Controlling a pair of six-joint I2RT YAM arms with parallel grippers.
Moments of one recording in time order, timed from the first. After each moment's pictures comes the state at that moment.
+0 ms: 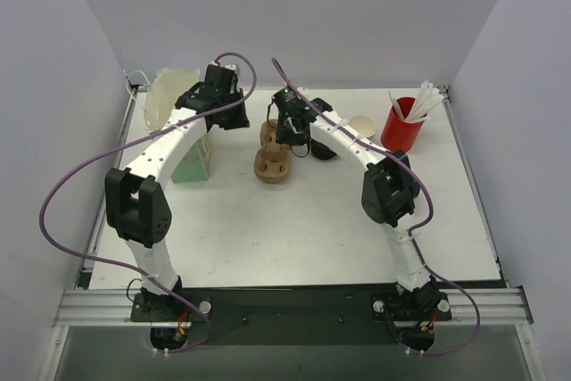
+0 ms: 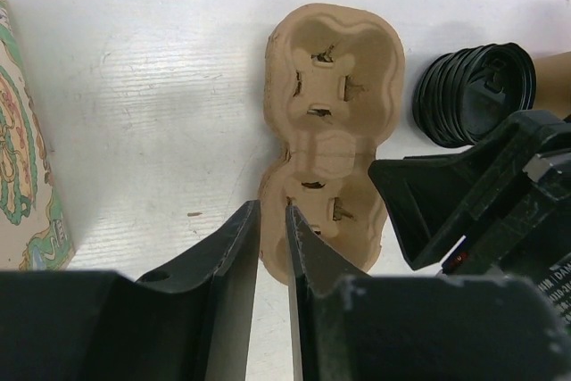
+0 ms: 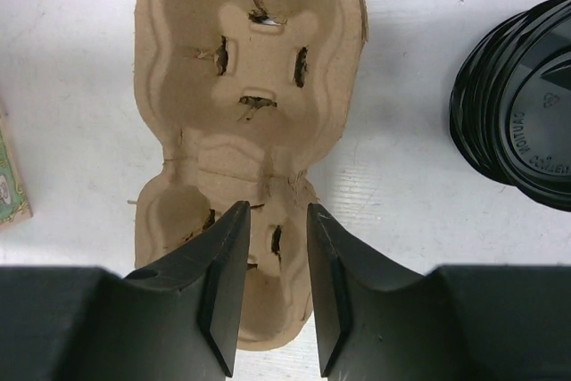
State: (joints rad) left arm -0.36 1.84 1.73 -0.68 0.01 -0.44; right arm 0.64 2.22 2.03 -0.78 0.21 0.61
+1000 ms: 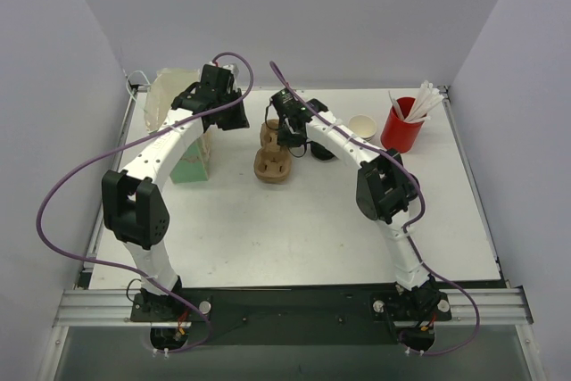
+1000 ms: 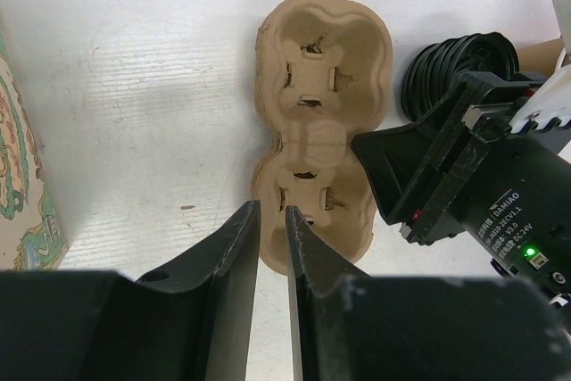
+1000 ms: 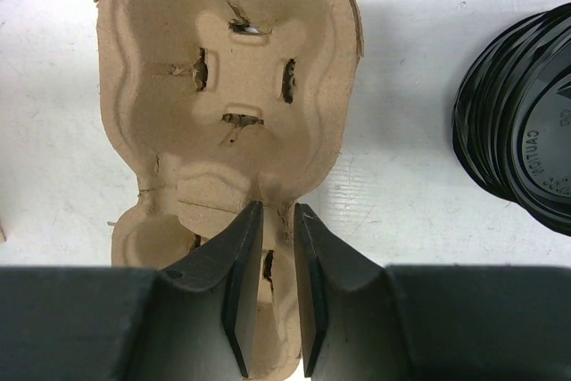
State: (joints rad) left arm -0.34 1.82 1.71 -0.68 0.06 -0.44; right arm 0.64 2.30 2.09 -0.80 0.22 0.62
